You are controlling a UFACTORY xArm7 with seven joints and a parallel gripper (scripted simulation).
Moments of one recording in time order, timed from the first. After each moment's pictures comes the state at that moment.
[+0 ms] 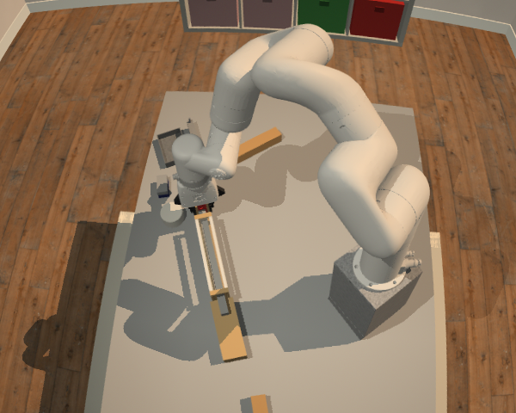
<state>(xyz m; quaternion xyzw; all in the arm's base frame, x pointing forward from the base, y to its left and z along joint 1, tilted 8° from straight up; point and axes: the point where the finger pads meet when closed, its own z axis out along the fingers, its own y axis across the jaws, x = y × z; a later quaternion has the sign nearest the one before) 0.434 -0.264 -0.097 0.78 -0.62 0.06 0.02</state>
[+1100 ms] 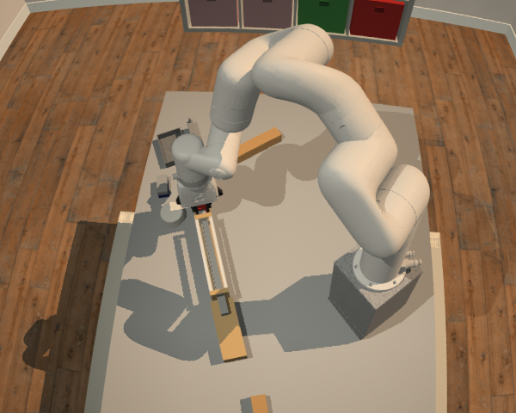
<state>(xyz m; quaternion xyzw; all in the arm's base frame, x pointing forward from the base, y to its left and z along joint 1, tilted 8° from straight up) 0.435 -0.265 -0.097 0.78 -0.62 0.06 0.02</state>
